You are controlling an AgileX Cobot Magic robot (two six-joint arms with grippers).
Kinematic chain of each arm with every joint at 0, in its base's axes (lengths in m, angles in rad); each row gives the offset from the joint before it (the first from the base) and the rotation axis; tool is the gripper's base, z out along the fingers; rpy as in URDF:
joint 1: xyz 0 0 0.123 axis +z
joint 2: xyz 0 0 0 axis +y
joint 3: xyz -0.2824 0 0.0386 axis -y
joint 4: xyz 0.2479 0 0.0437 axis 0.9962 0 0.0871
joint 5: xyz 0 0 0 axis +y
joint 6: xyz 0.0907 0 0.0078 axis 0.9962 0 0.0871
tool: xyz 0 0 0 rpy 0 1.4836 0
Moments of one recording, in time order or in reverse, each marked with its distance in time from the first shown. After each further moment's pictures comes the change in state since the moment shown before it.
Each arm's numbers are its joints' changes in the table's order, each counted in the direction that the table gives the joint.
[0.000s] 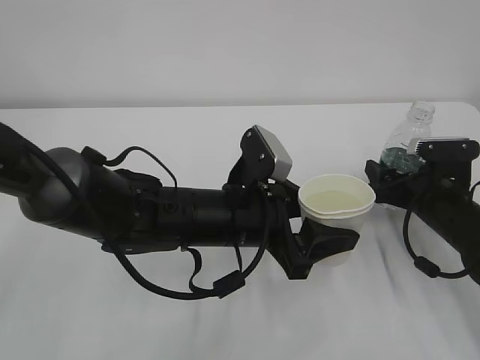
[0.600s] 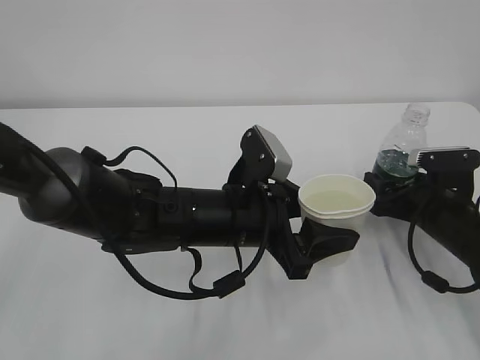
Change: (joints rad) left arm 0.000 0.000 0.000 0.000 0.002 0.000; right arm 0.000 -0.022 -0.066 -0.041 -0.006 0.002
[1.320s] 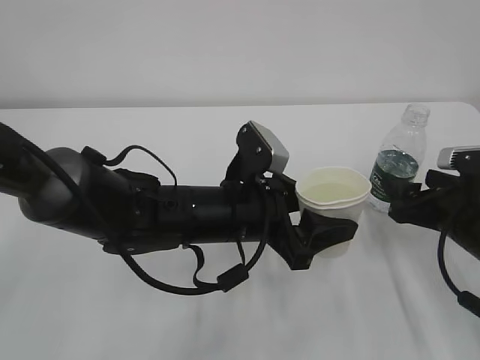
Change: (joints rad) left arm 0.000 0.000 0.000 -0.063 0.000 0.000; right arm 0.000 -0.224 -0.210 -0.004 0.000 0.000
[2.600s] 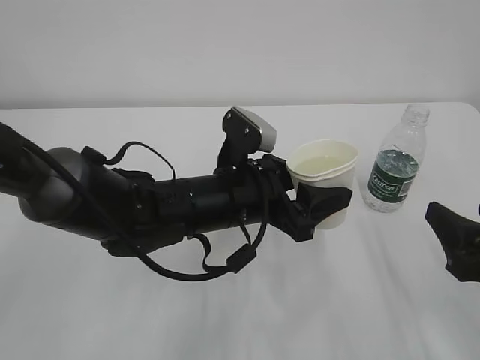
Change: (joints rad) left arm 0.000 0.000 0.000 -0.193 -0.035 0.060; right arm 0.000 -0.427 -0.377 -0.025 0.000 0.018
